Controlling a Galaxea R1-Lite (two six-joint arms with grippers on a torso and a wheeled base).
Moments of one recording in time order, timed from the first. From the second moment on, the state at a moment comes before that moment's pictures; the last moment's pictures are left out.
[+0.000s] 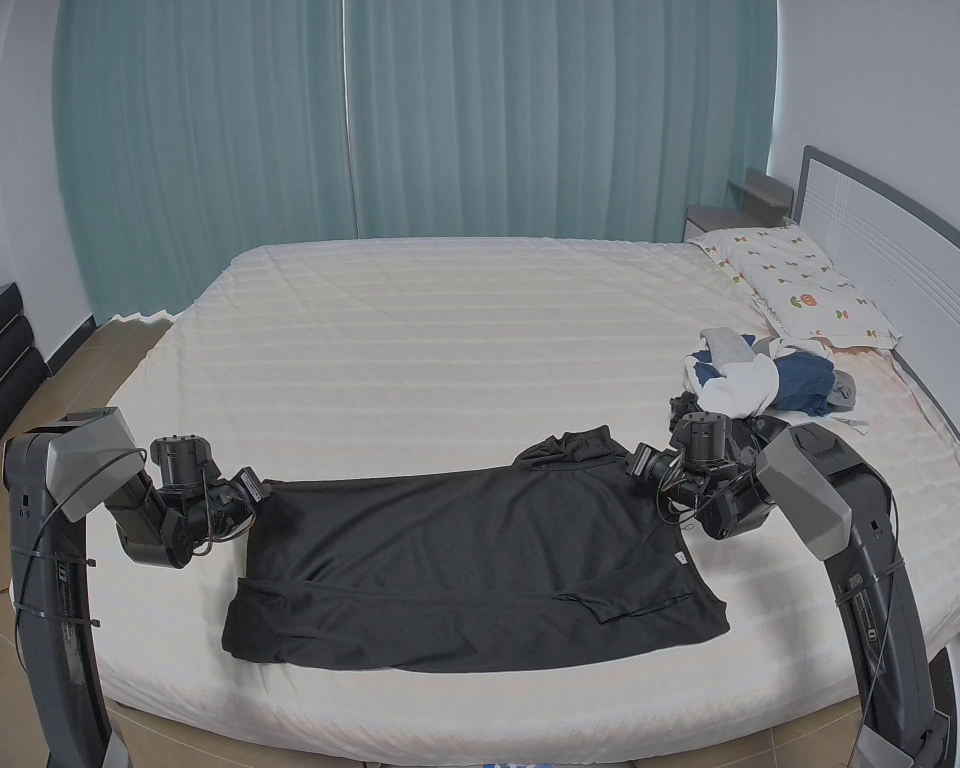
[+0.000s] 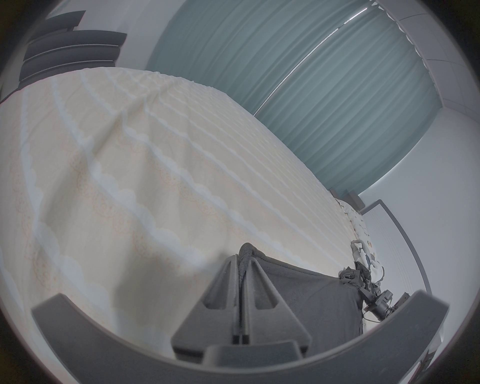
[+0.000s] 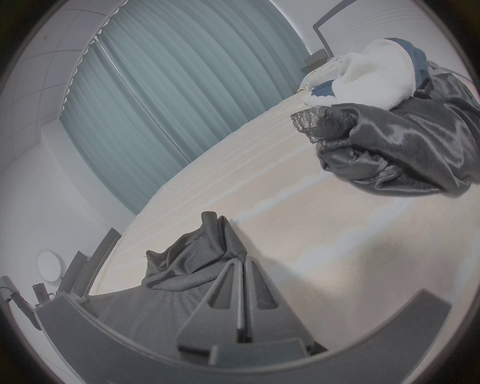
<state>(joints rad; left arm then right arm) 0.11 2.46 -1.02 -0.94 -0.30 -0.62 0.18 2.79 -1.68 -0.75 0.12 0.55</state>
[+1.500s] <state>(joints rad) 0.13 2.36 -0.95 -1.06 -0.26 -0.53 0.13 2.45 -1.09 -1.08 0.20 0.57</state>
